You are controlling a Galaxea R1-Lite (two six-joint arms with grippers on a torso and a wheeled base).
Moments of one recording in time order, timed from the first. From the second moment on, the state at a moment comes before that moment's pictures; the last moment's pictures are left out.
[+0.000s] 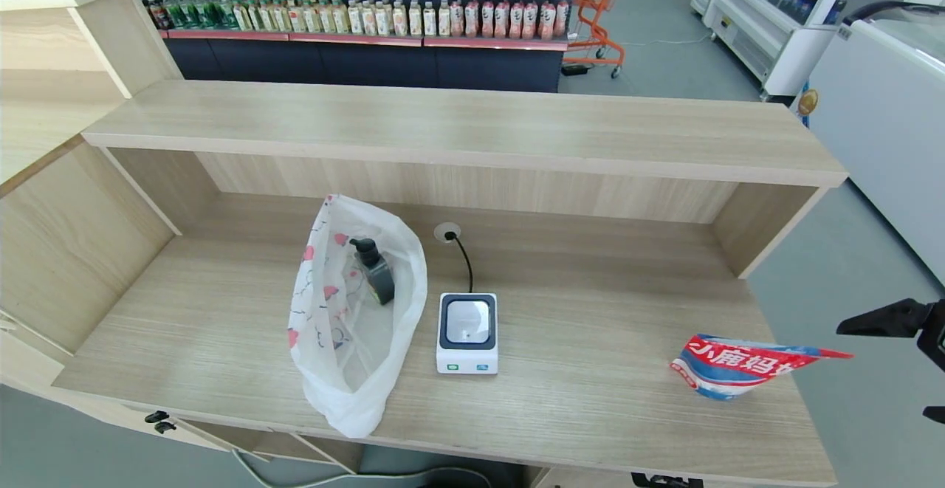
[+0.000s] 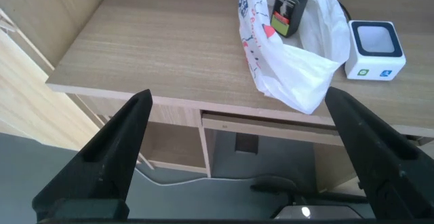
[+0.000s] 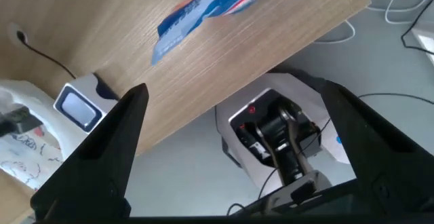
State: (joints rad) left arm 0.00 0.00 0.00 0.00 0.02 0.00; right arm -0.04 1.17 -0.86 0.48 0.00 0.78
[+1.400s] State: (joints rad) left arm 0.00 0.00 0.00 0.00 0.02 0.00; right arm 0.14 1.83 -0.97 0.09 -0.23 0.90
